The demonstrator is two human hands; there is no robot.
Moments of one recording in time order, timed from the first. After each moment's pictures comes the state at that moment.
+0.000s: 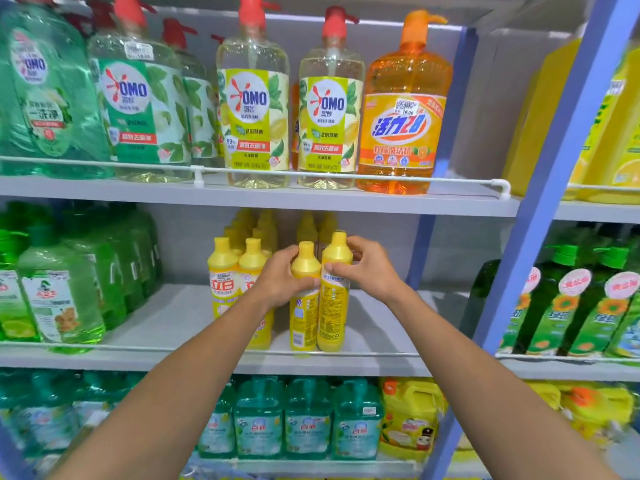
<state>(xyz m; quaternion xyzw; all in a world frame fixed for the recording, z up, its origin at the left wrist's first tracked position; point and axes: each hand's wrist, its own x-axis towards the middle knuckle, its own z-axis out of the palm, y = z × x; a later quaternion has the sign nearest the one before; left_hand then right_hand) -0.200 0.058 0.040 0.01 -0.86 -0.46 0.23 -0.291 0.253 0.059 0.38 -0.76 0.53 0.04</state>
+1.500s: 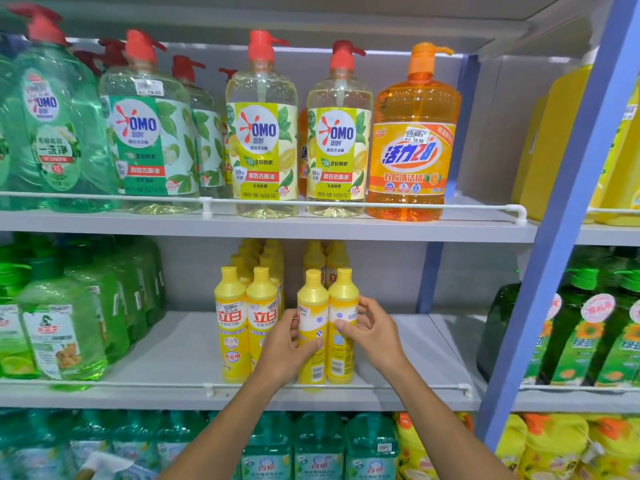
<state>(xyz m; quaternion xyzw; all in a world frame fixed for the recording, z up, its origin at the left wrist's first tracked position) -0.180 0.064 -0.038 0.06 -0.80 -0.56 0.22 -0.281 0.244 -0.027 0.26 -0.70 0.67 -0.01</state>
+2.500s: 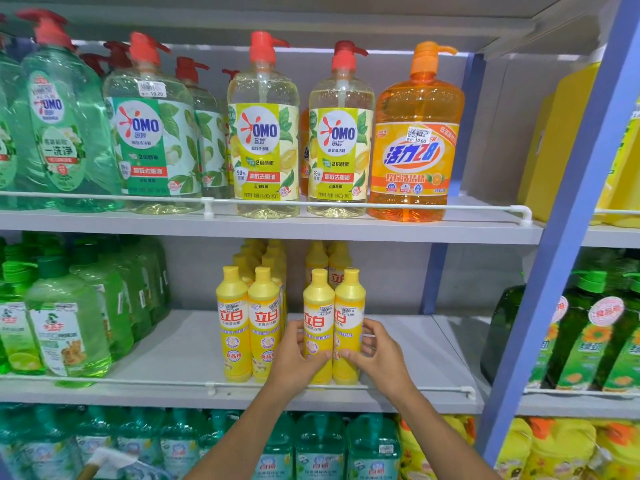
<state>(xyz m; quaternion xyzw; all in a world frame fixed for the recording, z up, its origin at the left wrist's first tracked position) -0.187 0.082 -0.061 0.12 -0.78 -0.57 0.22 -0.280 0.260 -0.064 0.28 -0.75 0.60 -0.02</state>
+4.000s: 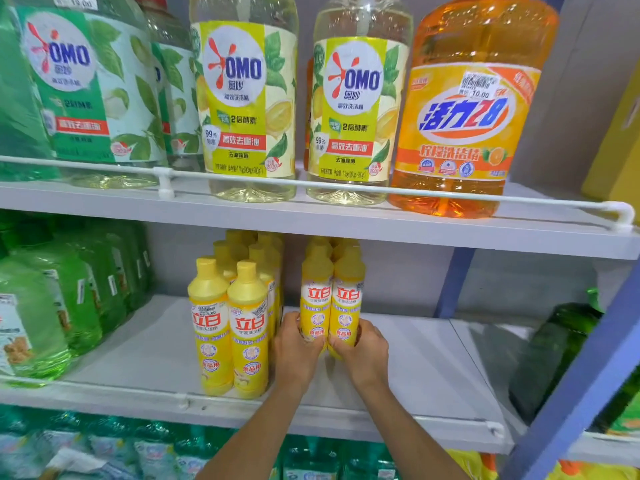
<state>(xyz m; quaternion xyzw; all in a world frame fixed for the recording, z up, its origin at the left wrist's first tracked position) -0.281 0.071 -0.097 0.26 -0.77 -0.48 0.33 -0.339 0.191 -0.093 0.16 -0.85 0.50 0.07</state>
